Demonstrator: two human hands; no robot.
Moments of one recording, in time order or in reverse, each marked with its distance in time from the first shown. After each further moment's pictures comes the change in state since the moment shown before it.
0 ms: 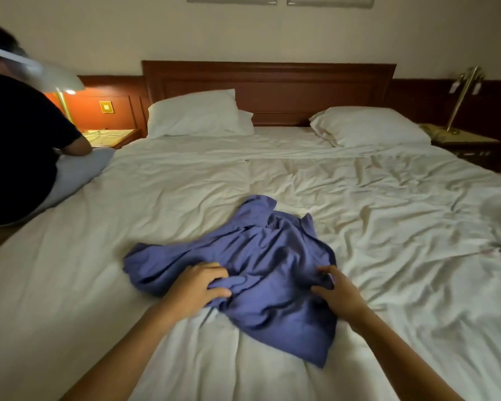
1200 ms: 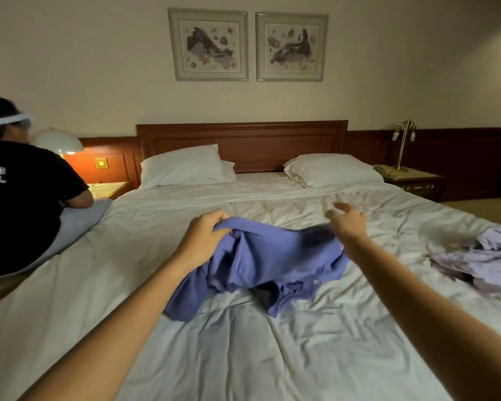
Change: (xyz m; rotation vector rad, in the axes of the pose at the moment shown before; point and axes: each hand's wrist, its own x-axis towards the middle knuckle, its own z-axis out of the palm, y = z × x) left_hand 0.017 0.162 -0.132 -0.243 0.347 -0.051; right_hand -0.062 -0.143 -0.159 0.276 0.483 -0.040
